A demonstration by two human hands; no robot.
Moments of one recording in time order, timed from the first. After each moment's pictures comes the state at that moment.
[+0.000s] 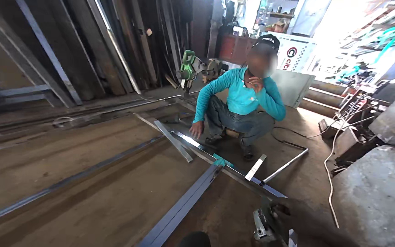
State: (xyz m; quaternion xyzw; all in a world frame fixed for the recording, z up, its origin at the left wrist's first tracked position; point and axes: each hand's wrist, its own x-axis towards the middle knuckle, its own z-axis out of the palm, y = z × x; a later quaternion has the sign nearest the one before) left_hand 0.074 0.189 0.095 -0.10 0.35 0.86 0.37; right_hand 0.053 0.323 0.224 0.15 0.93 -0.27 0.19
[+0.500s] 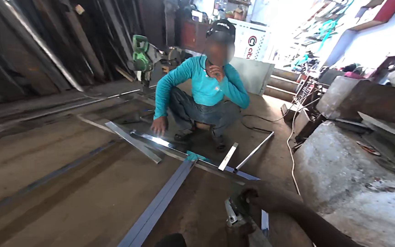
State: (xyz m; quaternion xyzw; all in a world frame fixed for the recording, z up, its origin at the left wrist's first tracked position) left_hand 0.078 0.201 0.071 -0.06 0.34 0.87 0.36; right_hand 0.062 0.332 0.231 0.12 0.93 -0.30 0.18
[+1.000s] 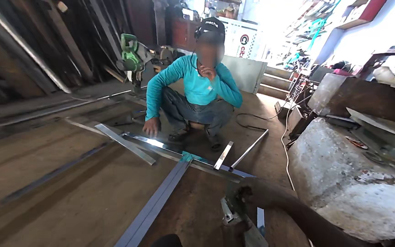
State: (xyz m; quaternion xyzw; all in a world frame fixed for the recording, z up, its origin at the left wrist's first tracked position) left_hand 0.081 0.203 0.074 -0.06 0.34 0.87 0.36; right_hand 0.067 0.329 0.240 0.13 0.93 -0.30 0.19
